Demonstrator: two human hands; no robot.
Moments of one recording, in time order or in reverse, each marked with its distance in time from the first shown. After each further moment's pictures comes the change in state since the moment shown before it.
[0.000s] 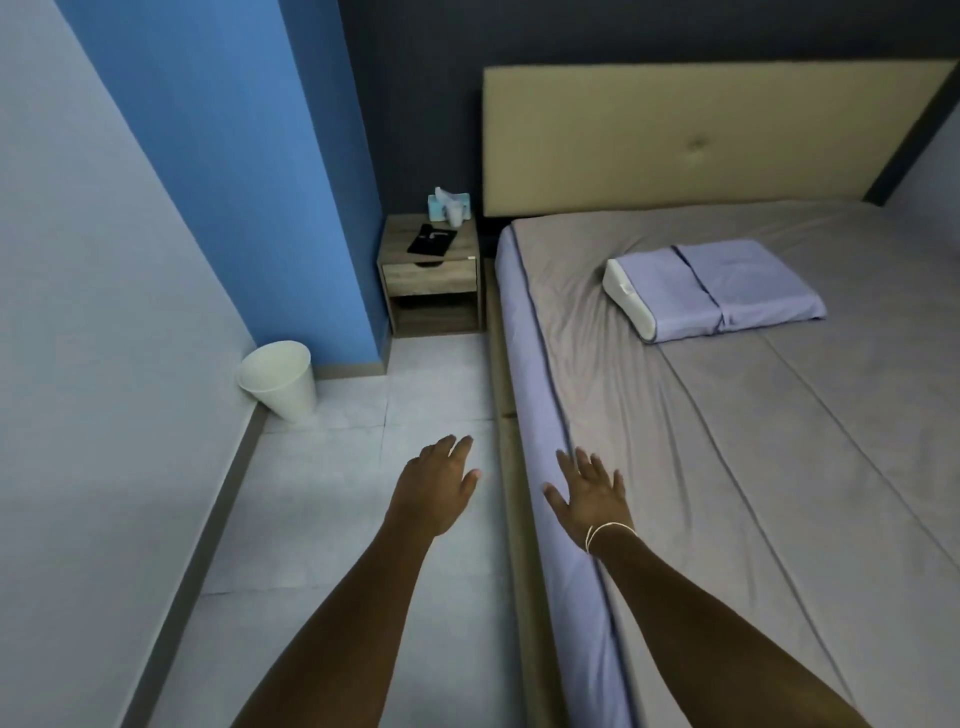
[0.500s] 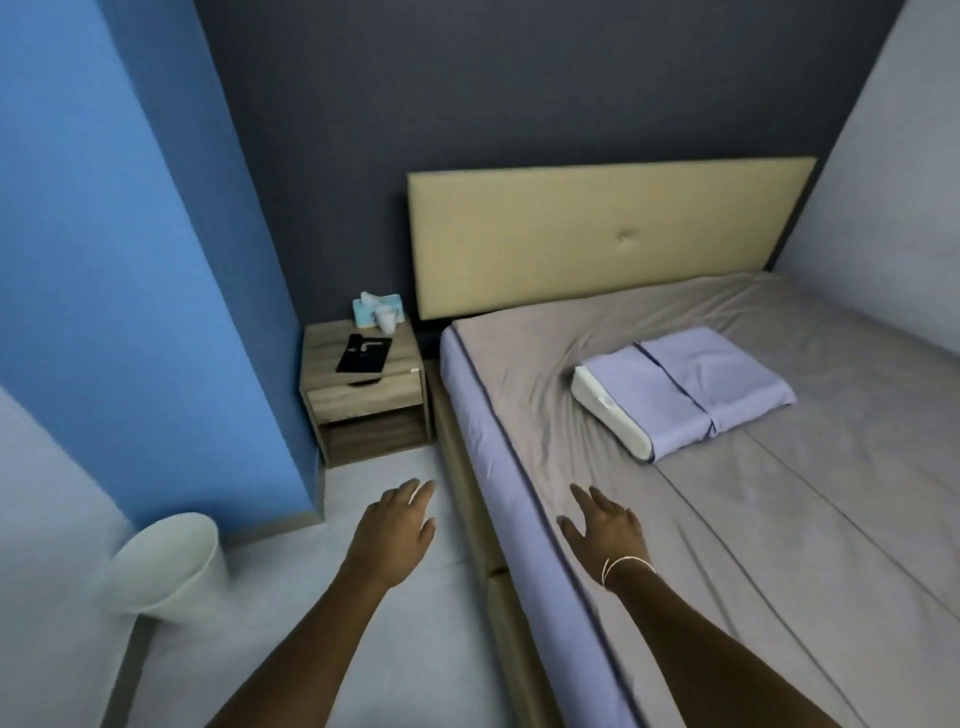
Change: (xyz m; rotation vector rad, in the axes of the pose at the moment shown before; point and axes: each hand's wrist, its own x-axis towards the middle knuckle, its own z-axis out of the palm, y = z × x) left_hand 0.350 -0.144 -0.081 0.048 0.037 0.207; right_hand 0.301 -0.044 -0.113 0.057 0.184 0.268
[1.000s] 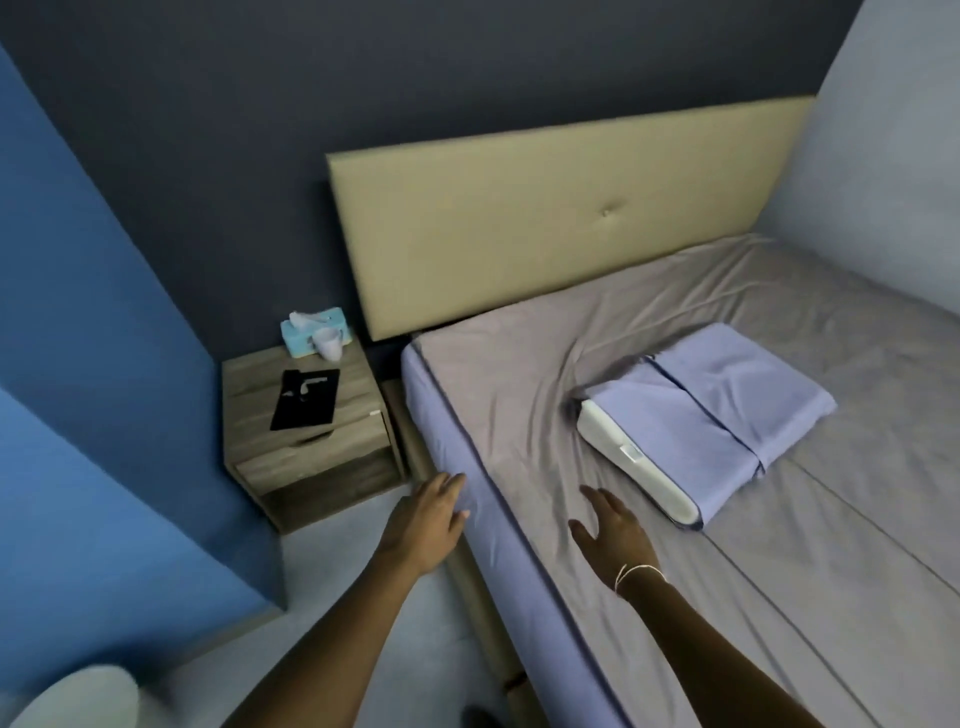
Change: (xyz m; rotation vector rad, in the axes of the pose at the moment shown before) left_hand 0.361 -0.055 0.019 -0.156 -0.139 0.144; right_hand 0.293 -0.024 0.001 0.240 0.027 0.180
